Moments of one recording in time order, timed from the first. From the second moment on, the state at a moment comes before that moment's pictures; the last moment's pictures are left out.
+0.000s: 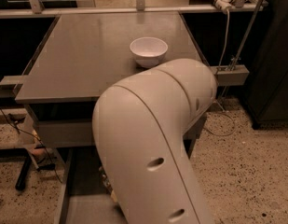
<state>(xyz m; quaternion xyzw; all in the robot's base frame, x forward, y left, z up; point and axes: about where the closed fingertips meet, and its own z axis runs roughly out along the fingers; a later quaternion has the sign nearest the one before) 0.455 0.093 0.398 -0.37 0.91 0.15 0.11</state>
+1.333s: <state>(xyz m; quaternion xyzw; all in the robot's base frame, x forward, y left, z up) 0.422 0.049 0.515 -0.34 0.89 0.20 0.22</state>
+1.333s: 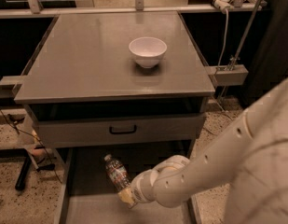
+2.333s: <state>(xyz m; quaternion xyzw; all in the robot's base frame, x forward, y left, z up) 0.401 0.038 0.534 -0.34 0.88 0.24 0.25</state>
